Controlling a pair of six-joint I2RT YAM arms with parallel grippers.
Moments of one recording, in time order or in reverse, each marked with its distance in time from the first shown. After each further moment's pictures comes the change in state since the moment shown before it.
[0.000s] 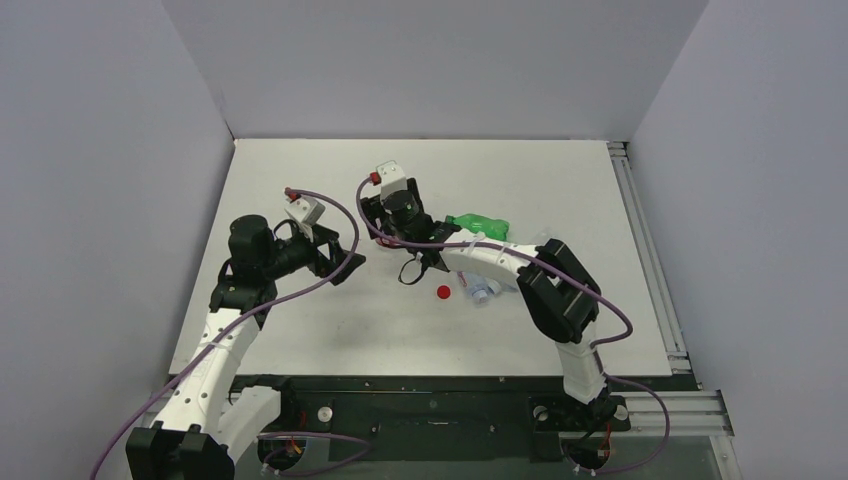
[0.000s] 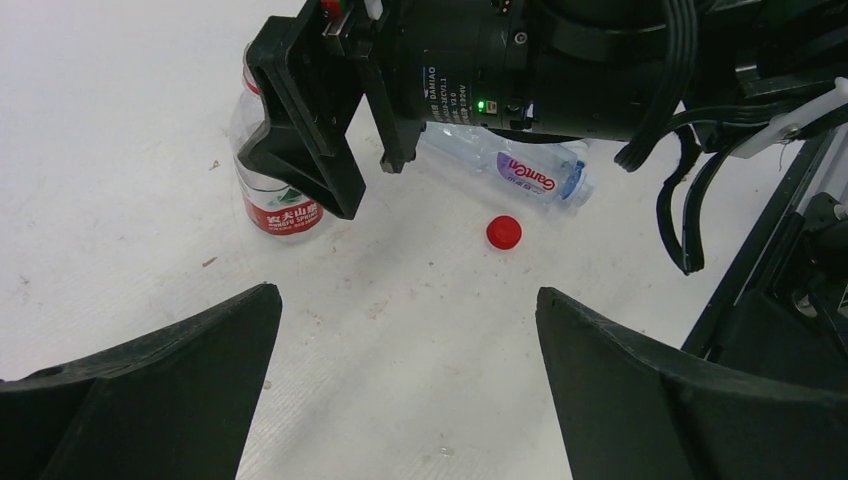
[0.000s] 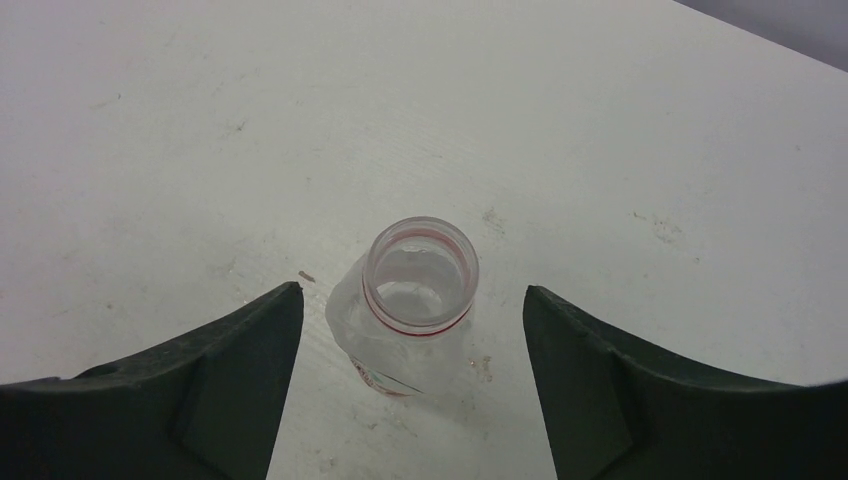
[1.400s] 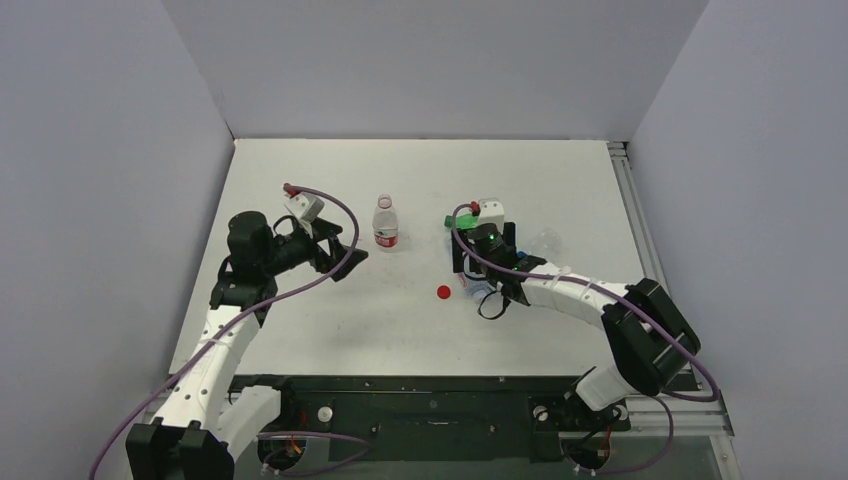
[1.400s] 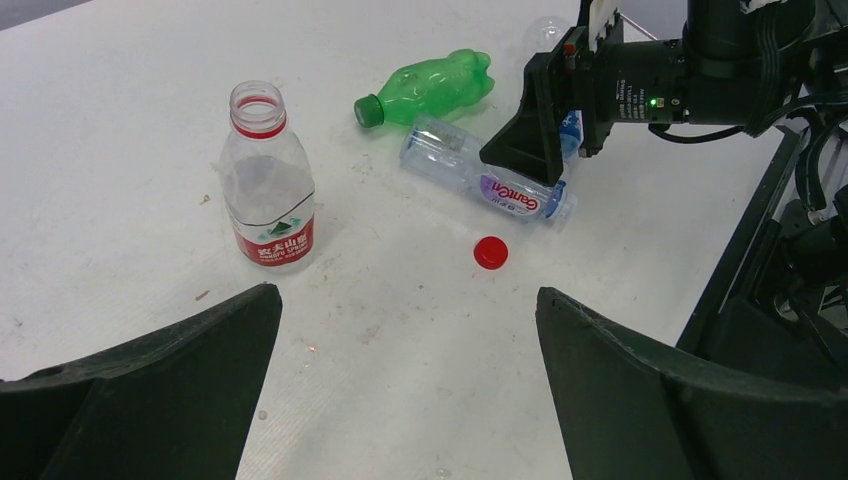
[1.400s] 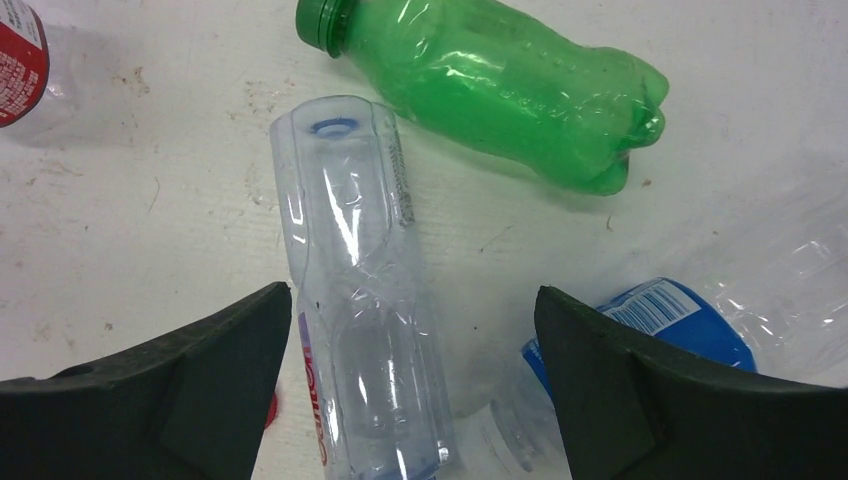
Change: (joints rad) left arm -0.003 0.016 0.015 0.063 0.041 -0.029; right arm -0.207 -0.523 -0.676 -0.143 0.048 0.210
